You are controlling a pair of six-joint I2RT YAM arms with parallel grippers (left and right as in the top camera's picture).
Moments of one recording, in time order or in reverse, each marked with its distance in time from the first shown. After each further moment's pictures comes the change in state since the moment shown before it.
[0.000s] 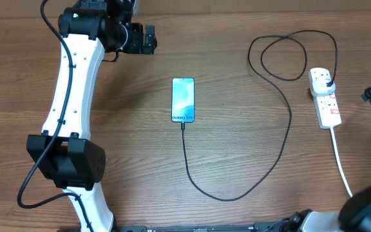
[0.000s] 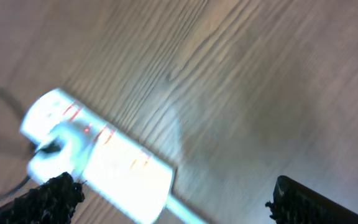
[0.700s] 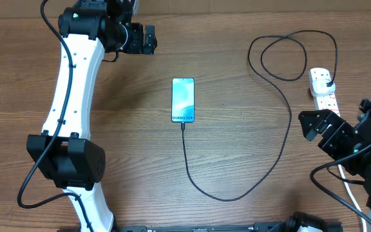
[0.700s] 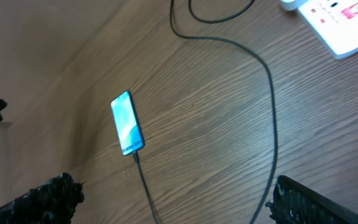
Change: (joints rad) left arm 0.000 0.000 0.000 0.000 0.000 0.000; right arm 0.338 -0.648 -0.051 -0.430 -0.413 0.036
